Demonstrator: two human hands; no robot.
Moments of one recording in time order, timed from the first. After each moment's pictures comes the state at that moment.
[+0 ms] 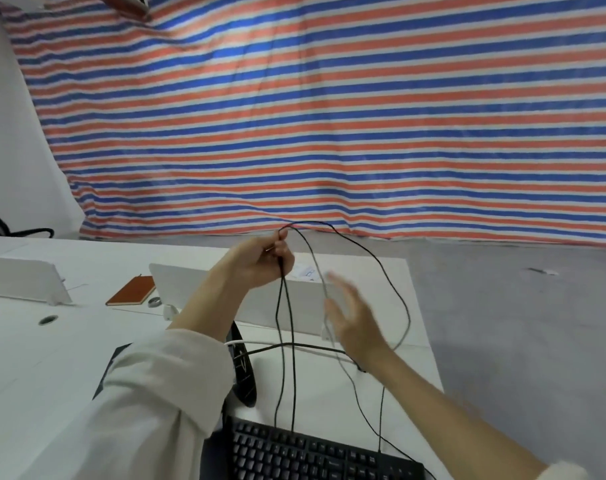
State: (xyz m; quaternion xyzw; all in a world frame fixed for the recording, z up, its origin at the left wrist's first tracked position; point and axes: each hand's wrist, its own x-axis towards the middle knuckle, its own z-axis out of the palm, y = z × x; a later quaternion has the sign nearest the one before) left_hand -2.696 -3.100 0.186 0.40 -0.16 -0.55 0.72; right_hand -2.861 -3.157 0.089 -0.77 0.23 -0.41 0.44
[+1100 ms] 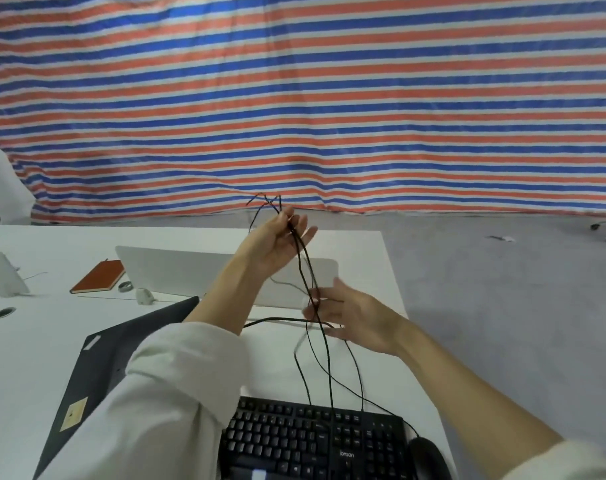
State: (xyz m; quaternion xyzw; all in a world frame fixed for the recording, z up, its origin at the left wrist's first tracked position) left_hand -2.727 -3.130 0.154 0.30 -0.21 -0.54 0.76; right_hand -2.898 -3.174 0.077 -0.59 0.20 -0.10 0.78
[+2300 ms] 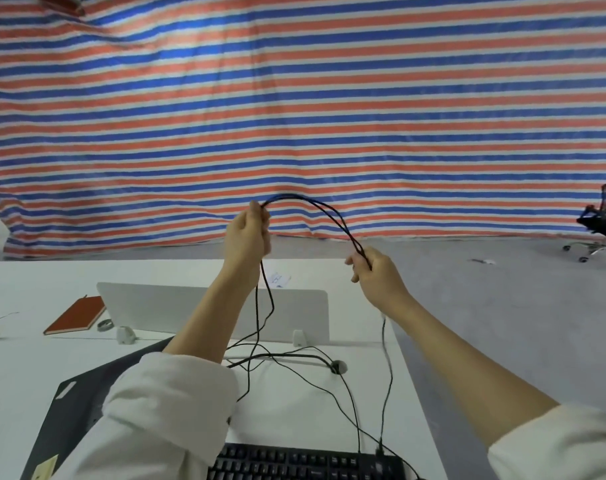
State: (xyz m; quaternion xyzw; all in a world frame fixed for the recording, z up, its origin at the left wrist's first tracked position) left_hand -2.726 -3.126 0.198 0.51 -0.38 -0.22 0.74; right_hand -2.895 -3.222 0.138 -0.77 0.35 -0.42 0.32
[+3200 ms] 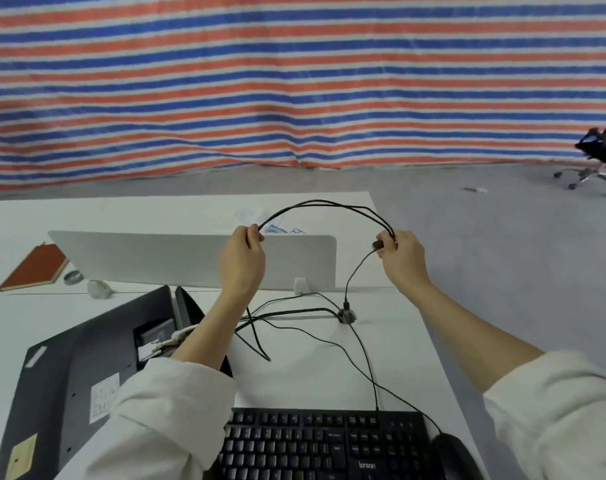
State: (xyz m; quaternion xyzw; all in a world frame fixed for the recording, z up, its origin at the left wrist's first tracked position) left_hand -2.634 -3.198 0.043 0.78 -0.38 -0.02 0.50; right_hand -2.844 -3.318 0.025 -0.71 0.52 -0.41 0.27
